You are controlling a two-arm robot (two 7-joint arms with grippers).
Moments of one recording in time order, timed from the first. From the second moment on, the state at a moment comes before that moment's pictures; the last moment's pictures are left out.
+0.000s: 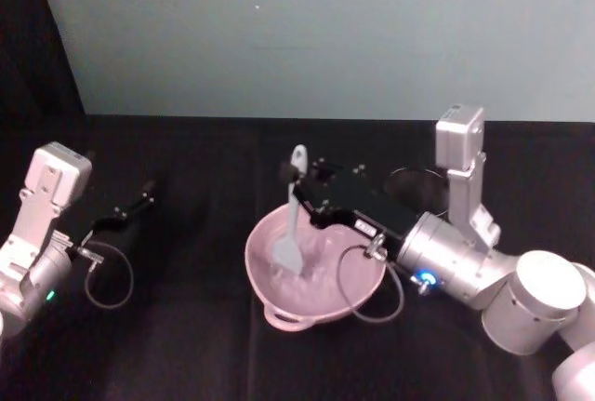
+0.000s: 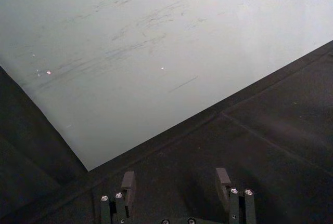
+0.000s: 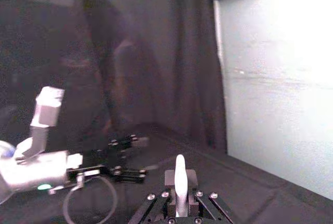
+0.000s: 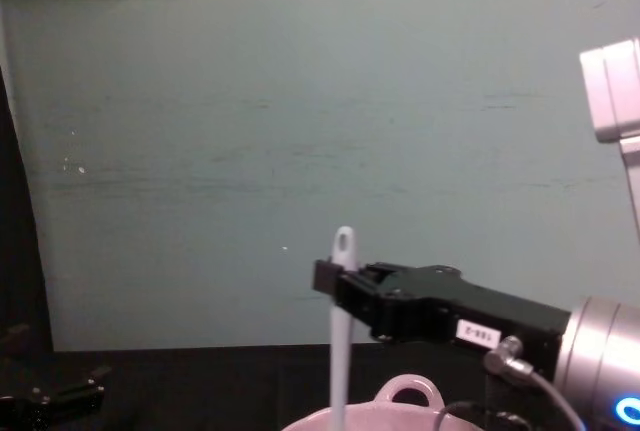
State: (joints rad) left arm -0.20 0.60 0.45 -1.41 -0.25 -0.12 0.03; right arm 0.32 0.32 -0.49 -1.41 0.50 -0.10 0.56
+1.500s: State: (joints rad) left arm -0.20 0.60 0.45 -1.41 -0.25 -0.12 0.03; right arm 0.29 0.35 -0.49 -1.48 0.48 -0.10 0.56
